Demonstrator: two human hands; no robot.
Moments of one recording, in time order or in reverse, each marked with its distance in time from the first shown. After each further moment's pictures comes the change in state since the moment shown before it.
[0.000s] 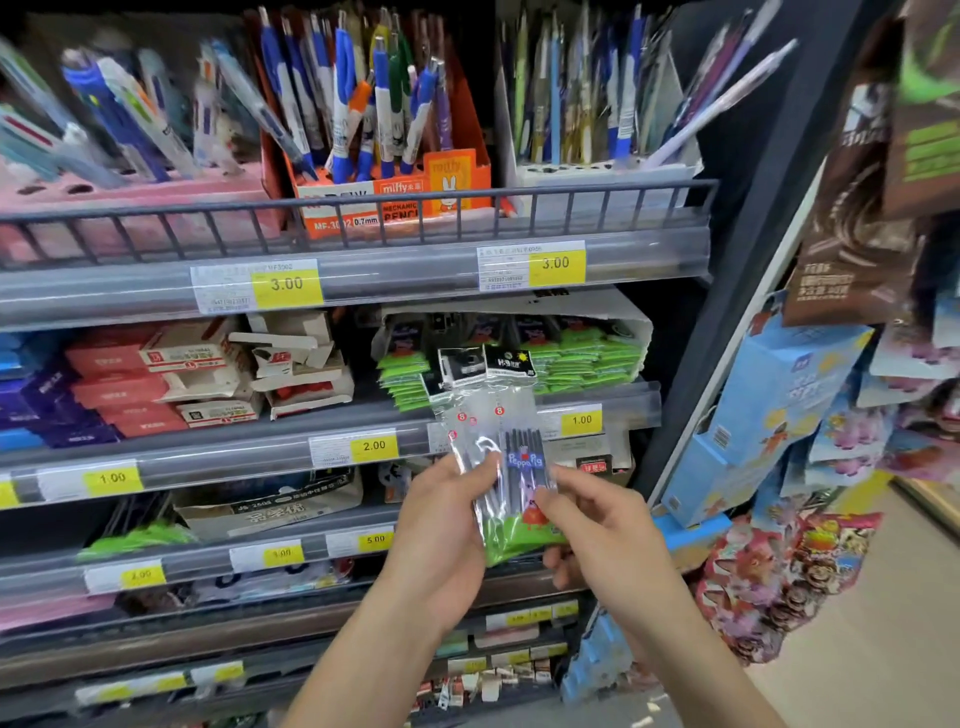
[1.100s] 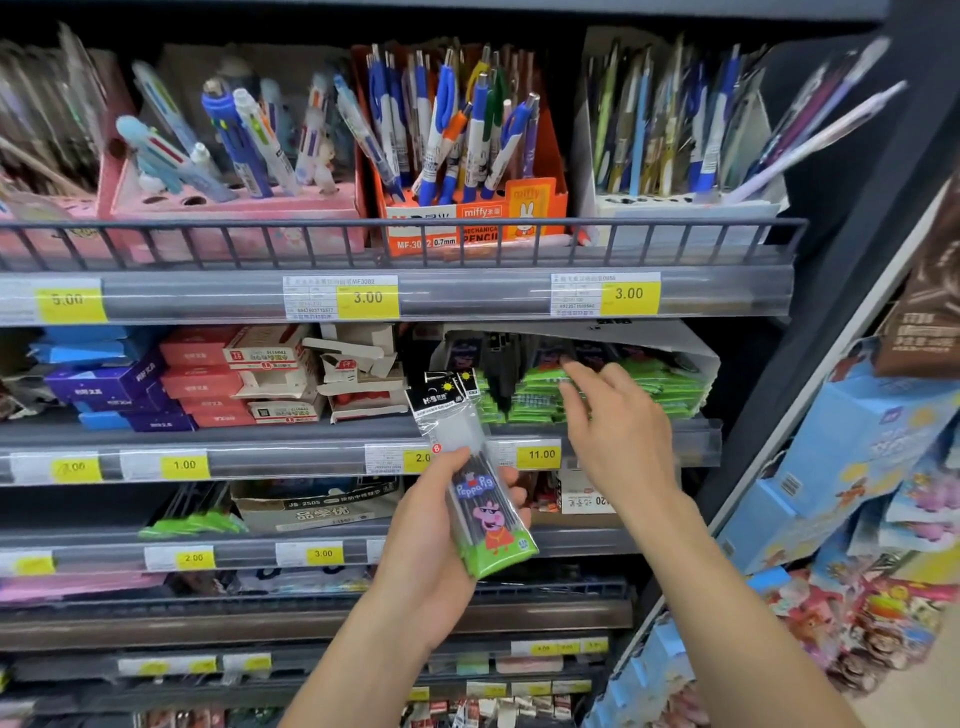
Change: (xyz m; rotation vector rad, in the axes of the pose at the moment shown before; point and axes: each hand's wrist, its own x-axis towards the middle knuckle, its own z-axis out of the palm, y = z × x) left_hand -0.012 0.034 -0.029 -0.138 0.125 -0.002; right_hand 0.112 -0.037 0.027 -1.008 0.335 -0.721
